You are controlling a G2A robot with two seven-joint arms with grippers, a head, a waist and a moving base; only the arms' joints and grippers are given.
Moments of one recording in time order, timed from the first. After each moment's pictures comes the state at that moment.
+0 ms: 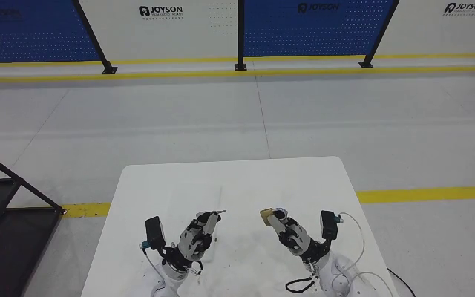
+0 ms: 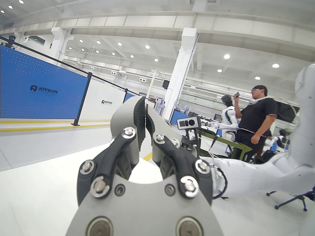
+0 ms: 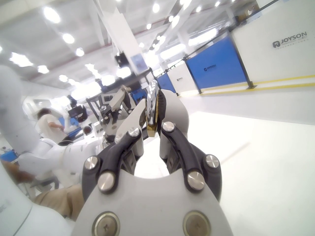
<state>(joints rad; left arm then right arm) 1.82 -1.22 -1.23 -1.66 1.18 -0.78 0.81 -1.72 -1.26 1.24 -1.55 -0.89 -1.01 -0.38</state>
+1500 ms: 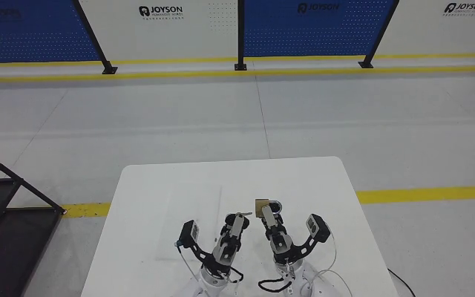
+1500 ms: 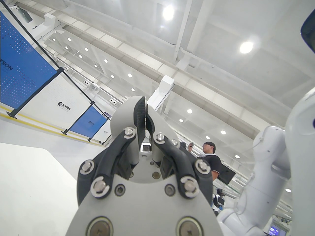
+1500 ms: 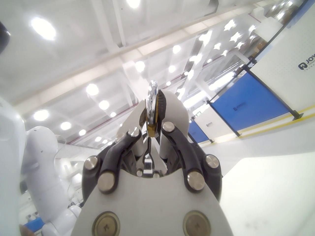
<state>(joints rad) 1.67 -1.36 -0.90 -1.44 0.92 -0.88 0.94 -1.61 -1.36 0.96 -1.43 -0.82 -1.00 -0.82</state>
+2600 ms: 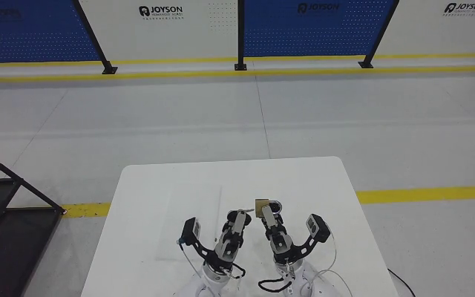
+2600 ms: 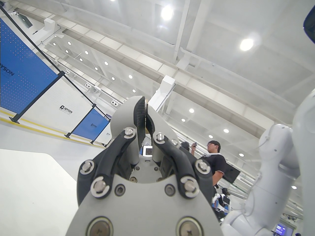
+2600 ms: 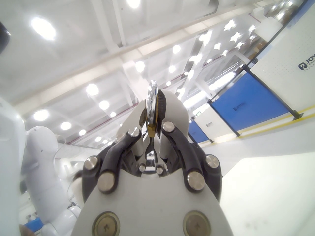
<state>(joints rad) 1.65 -1.39 -0.92 -1.42 0.95 -0.87 0.95 -1.61 -1.36 0.96 -1.43 -0.82 -1.00 -0.82</state>
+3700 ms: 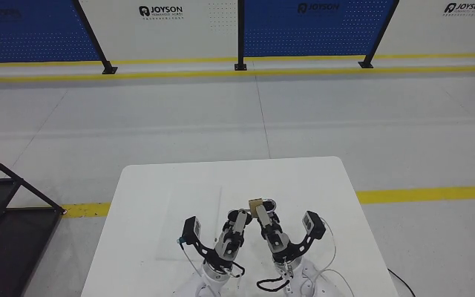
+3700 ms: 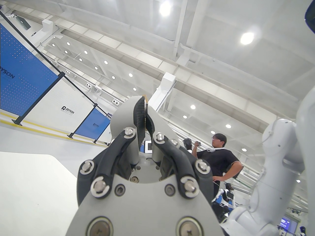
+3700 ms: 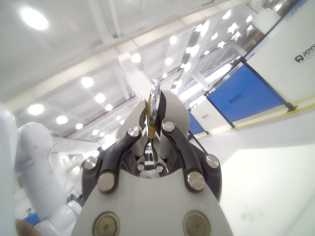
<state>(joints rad) 1.65 -1.40 -0.94 -1.41 1.00 -0.87 0.95 -1.62 -1.36 0.98 -1.47 -0.78 -0.97 -0.68</state>
